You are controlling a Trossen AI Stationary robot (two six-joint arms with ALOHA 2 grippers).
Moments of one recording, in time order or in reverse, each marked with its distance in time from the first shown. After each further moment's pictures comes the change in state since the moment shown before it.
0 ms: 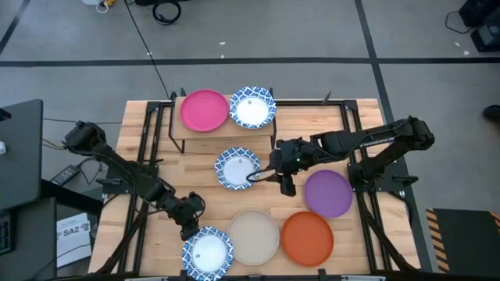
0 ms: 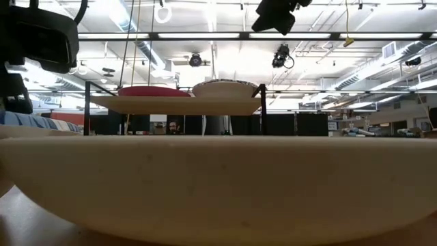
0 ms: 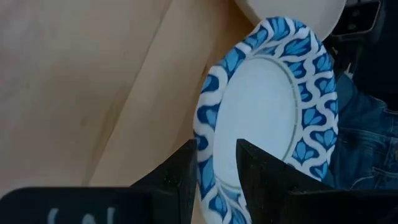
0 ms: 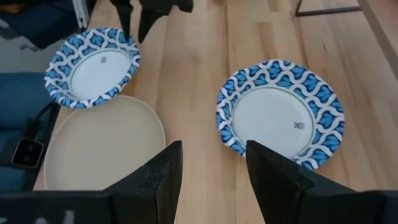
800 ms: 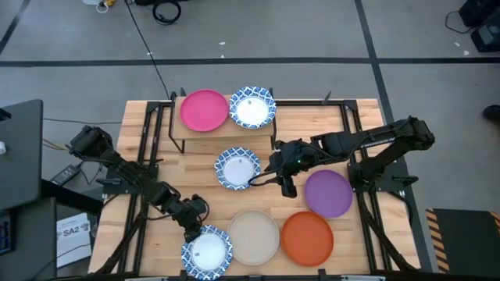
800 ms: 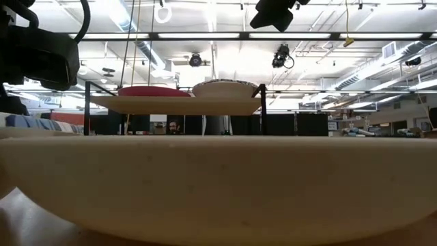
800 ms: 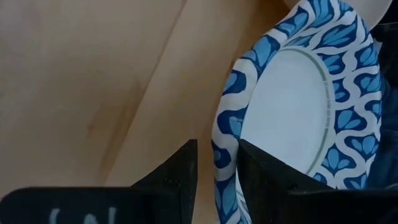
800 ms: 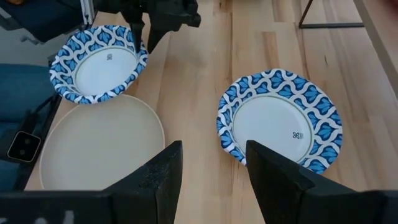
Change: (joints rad) left arm -0.001 0.107 0.000 0.042 0.005 0.008; right arm 0.011 0.000 0.001 0.014 0.000 -0.054
